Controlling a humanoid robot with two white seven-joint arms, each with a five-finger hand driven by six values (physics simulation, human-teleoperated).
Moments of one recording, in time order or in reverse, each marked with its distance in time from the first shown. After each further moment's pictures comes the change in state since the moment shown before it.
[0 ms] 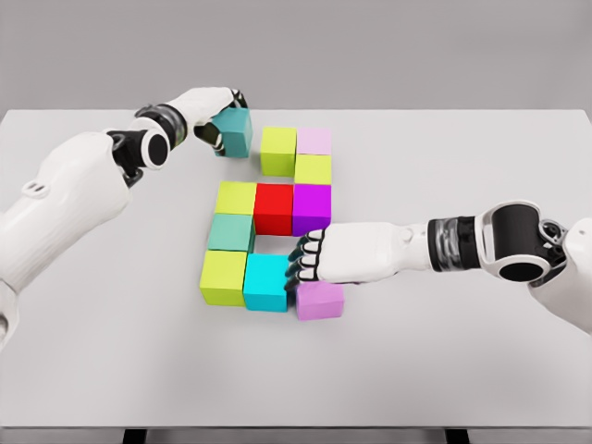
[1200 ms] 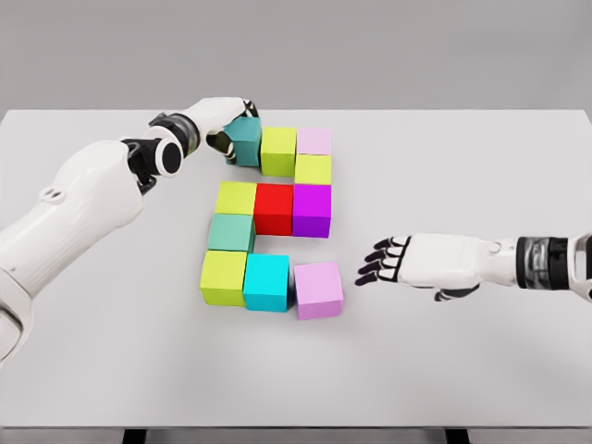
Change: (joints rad) left arm 0.017 -0.038 -0.003 0.019 -0.003 -0.001 0.003; right arm 0.222 -0.213 -0.192 0.000 -0.086 0.000 0.000
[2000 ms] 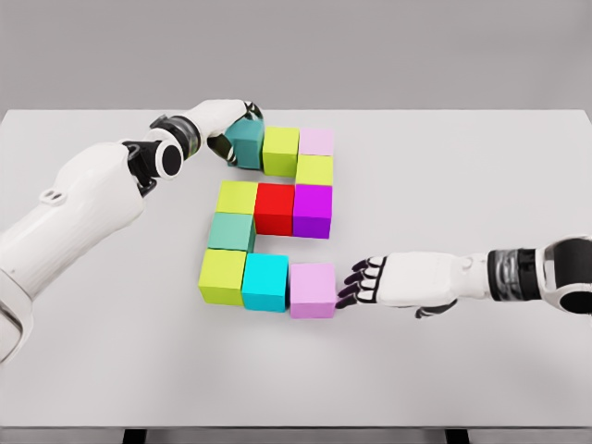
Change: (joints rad) left arm 0.006 0.003 0.000 -0.004 0.002 -0.011 0.001; right arm -0.054 0.037 0.127 -0.002 0.005 0.001 0.000
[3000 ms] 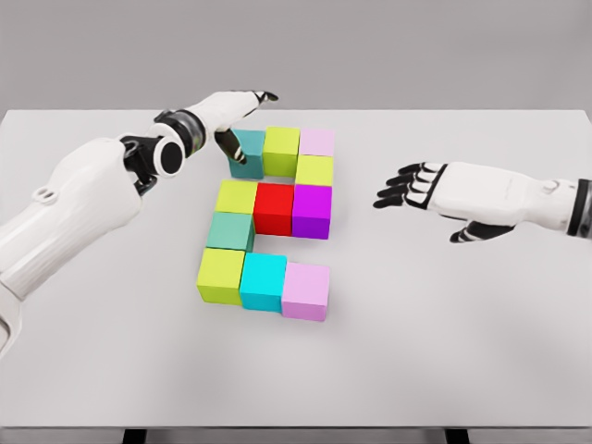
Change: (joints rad) left arm -0.003 0.035 0.003 -0.111 0.010 -0.006 -0.004; right arm 0.021 -0.045 -0.328 0.022 -0.175 -0.001 0.000
